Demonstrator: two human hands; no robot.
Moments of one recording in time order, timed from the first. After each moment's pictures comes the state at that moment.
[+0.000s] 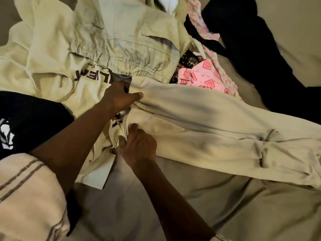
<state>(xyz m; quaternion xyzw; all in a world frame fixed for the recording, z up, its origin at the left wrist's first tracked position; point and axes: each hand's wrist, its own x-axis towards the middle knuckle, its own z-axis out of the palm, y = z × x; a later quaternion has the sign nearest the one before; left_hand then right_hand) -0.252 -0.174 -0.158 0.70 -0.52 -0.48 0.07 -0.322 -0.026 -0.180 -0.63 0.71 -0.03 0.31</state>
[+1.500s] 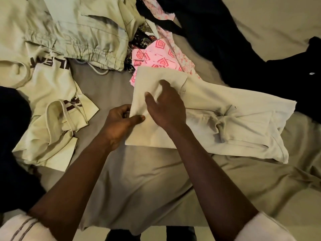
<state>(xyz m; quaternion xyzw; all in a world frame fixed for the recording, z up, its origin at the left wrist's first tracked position) -0.371 -0.025 -0.150 0.66 -0.34 -0.64 0.19 -0.530 -0.036 -0.115 -0.51 0.77 -0.16 0.34</state>
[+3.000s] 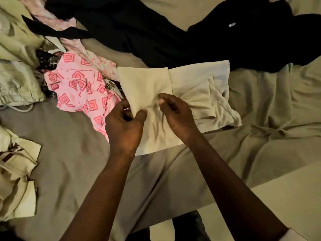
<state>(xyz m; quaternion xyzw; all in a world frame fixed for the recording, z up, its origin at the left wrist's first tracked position) -0.582 0.020 -0.102 0.70 -0.48 -0.49 0.20 -0.718 0.072 -0.145 -0.23 0.77 -0.37 0.47</state>
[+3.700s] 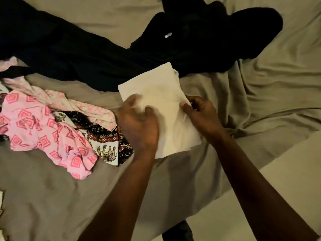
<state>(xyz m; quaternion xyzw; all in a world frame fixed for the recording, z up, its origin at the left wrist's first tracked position) -0.744 0.066 -0.128 0.65 -0.55 -0.46 0.26 -0.881 0.152 -0.149 -0.13 0.81 -0.39 0.42</state>
